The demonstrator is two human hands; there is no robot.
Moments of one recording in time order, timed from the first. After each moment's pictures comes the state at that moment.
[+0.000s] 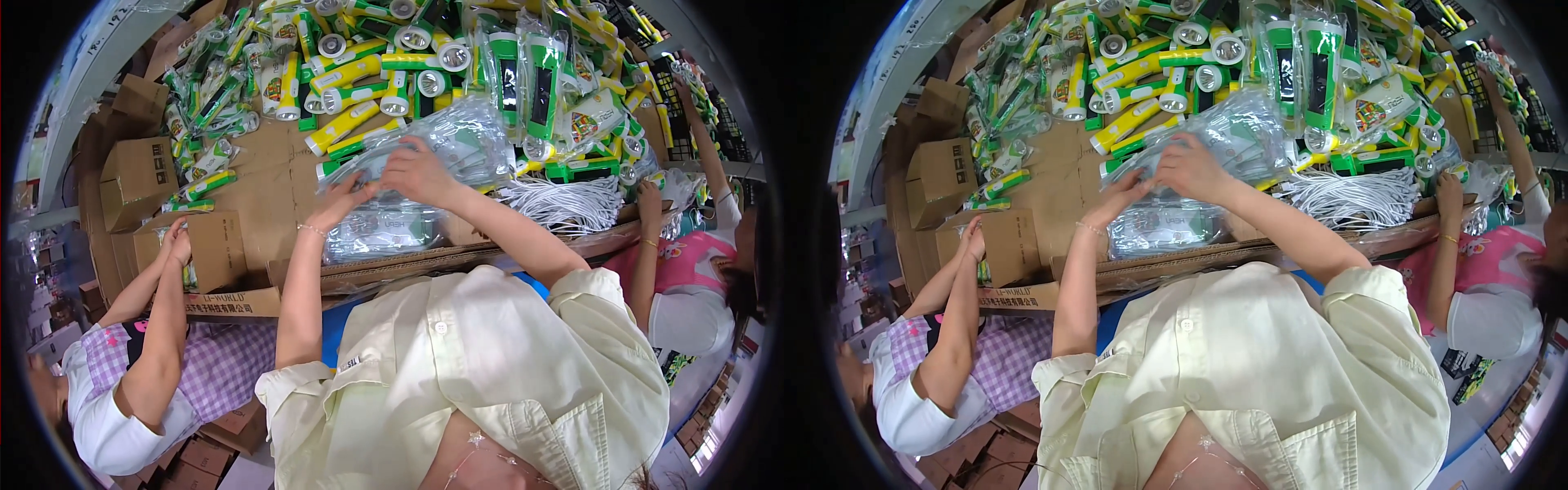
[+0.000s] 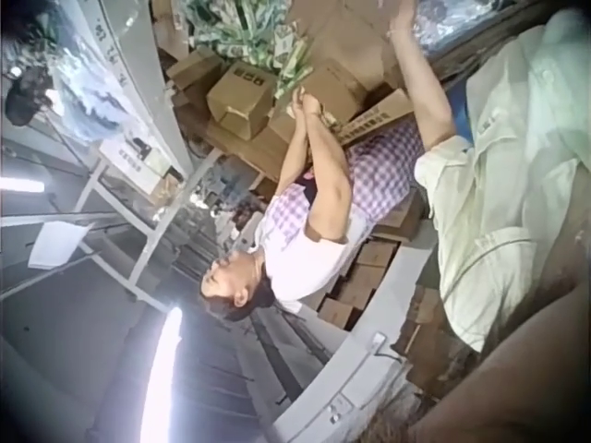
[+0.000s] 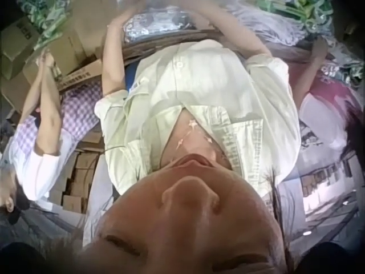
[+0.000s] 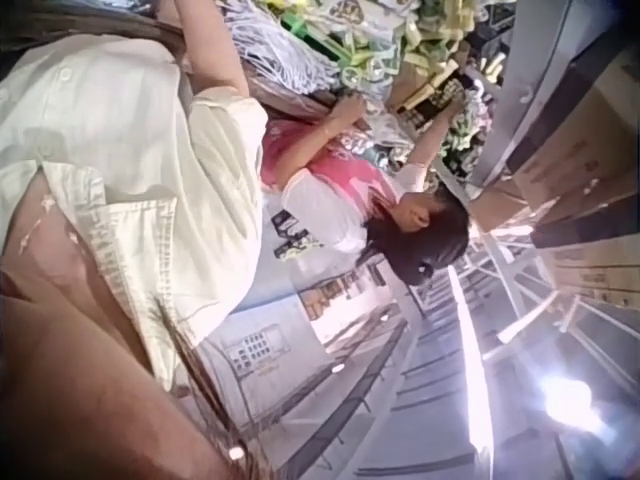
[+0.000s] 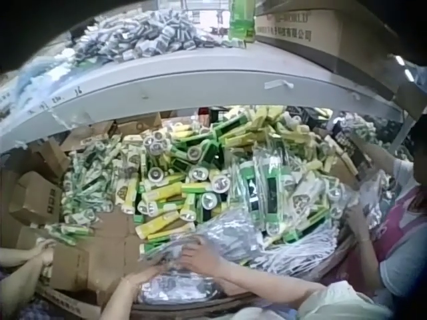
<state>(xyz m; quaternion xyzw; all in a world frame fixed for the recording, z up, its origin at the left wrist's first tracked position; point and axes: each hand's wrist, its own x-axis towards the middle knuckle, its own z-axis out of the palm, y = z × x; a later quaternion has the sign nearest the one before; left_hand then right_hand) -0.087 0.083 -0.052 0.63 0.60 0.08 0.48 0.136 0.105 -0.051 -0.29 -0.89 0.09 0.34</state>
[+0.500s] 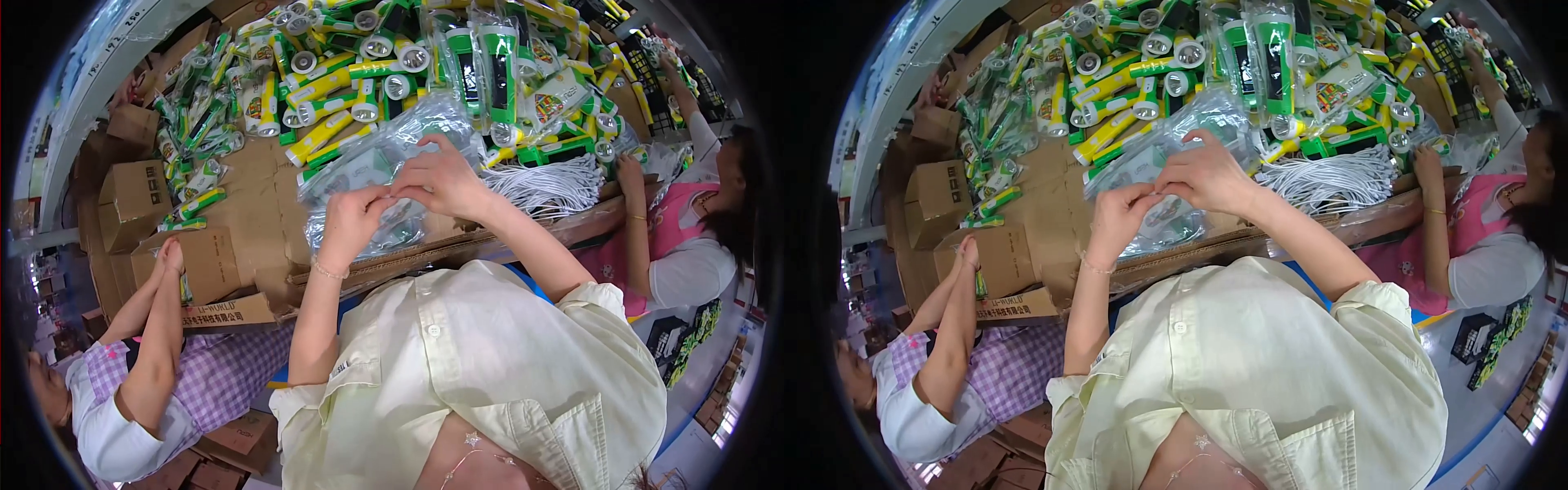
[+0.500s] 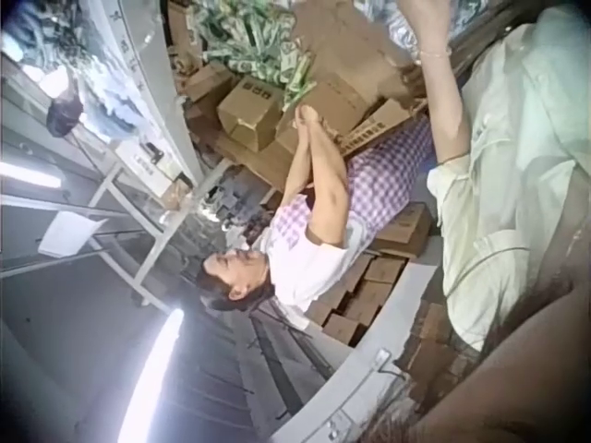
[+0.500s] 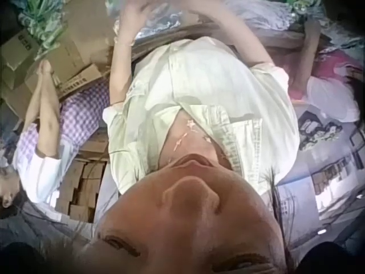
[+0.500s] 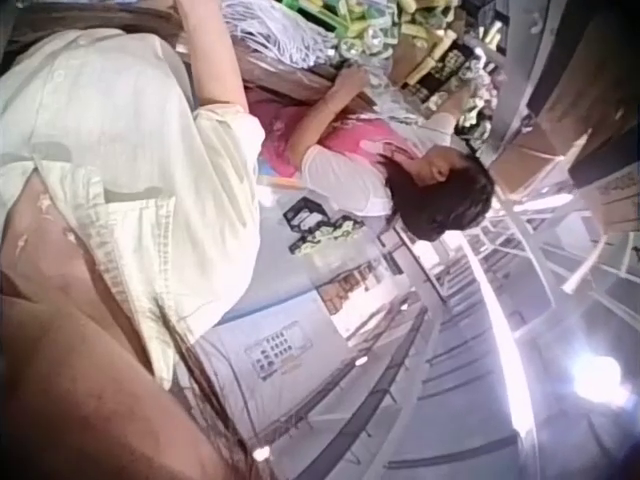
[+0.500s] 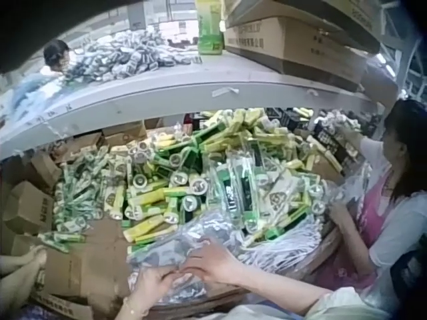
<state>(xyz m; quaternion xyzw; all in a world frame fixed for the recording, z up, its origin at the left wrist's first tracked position) 0.002 0.040 0.057 0.74 0.52 0.24 0.35 0.200 0.065 0.040 -0.33 -0.87 0.17 0.32</state>
